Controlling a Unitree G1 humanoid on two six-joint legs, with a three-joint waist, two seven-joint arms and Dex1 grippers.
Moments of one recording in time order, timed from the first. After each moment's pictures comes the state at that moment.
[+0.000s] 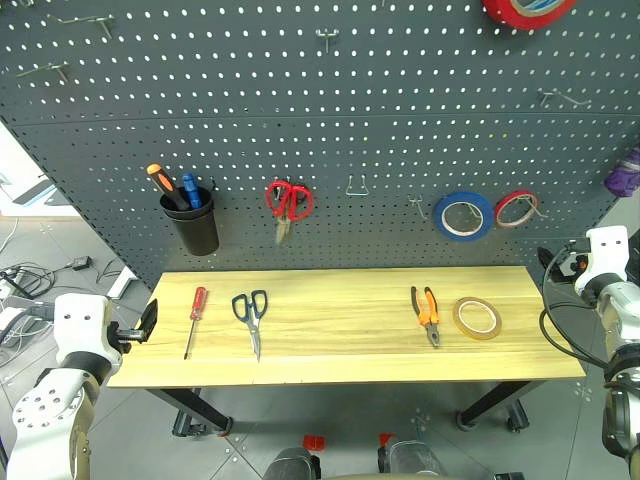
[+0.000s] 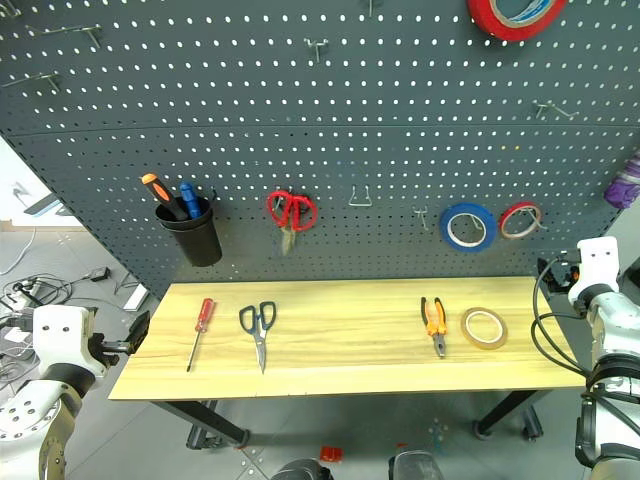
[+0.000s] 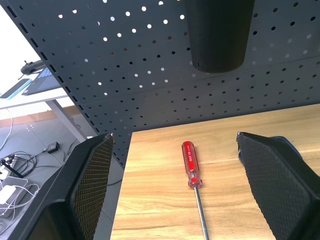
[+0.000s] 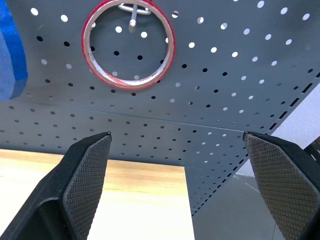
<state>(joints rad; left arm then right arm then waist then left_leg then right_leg) 0.22 0.52 0.50 -0.15 -0.24 0.26 -0.37 -0.56 -0.73 -0.27 1.04 0.14 -0.18 0.48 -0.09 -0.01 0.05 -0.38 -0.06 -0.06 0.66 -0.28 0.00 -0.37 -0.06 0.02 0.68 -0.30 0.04</state>
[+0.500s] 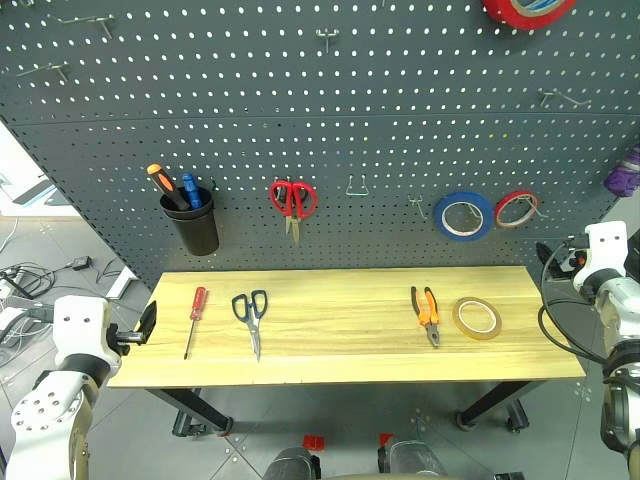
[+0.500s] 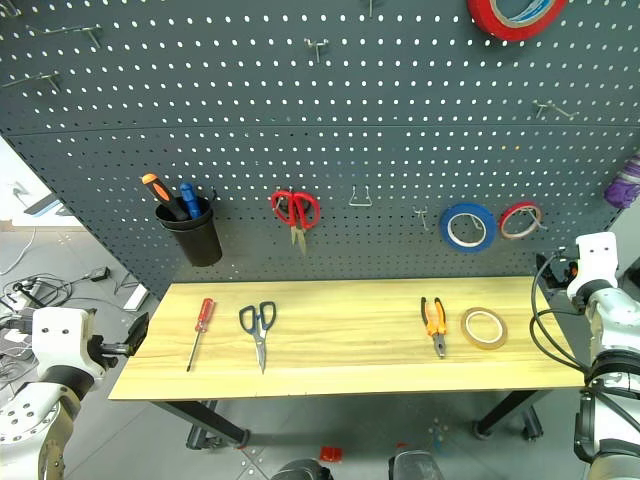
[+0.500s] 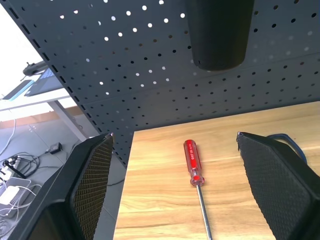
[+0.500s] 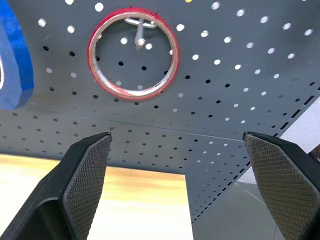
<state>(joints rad) 0.23 0.52 0.50 -0.15 -0.25 0.26 -0.36 -0.58 -0.72 -0.25 1.04 0.12 -0.19 0.49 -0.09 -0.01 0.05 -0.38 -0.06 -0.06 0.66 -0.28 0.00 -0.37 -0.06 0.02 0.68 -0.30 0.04</state>
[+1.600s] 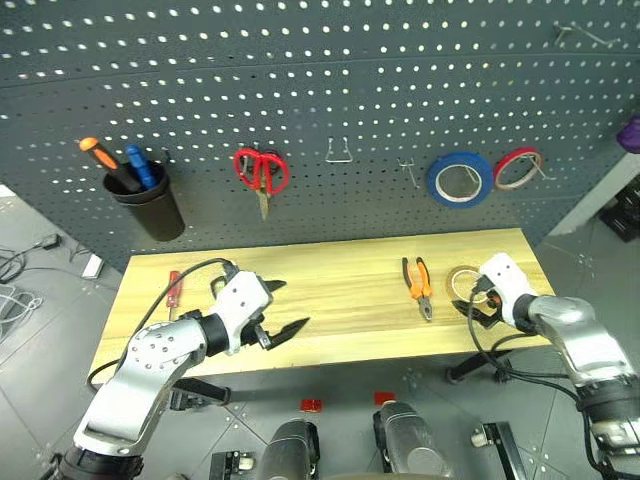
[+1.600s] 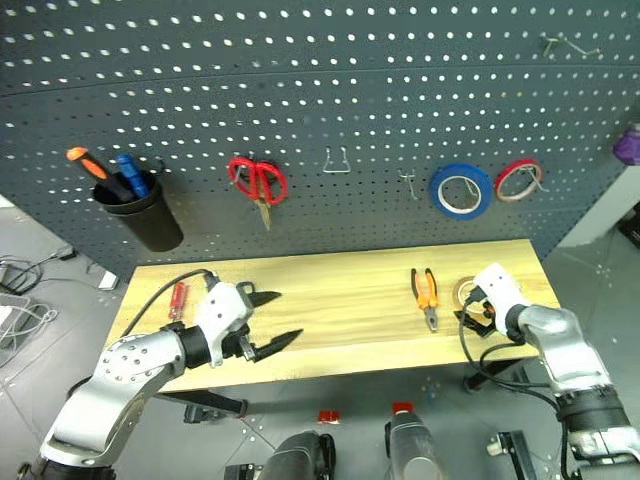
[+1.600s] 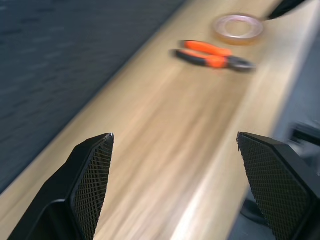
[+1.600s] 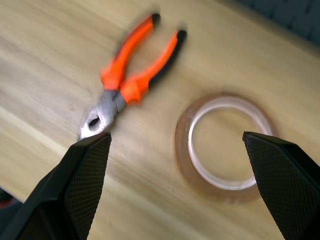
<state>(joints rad) -0.03 0.70 -0.08 -0.43 -0.27 0.43 -0.80 -0.32 -0.66 0.09 0.19 0.02 0.56 0.67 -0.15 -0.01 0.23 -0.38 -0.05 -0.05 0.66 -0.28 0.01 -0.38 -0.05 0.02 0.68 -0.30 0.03</state>
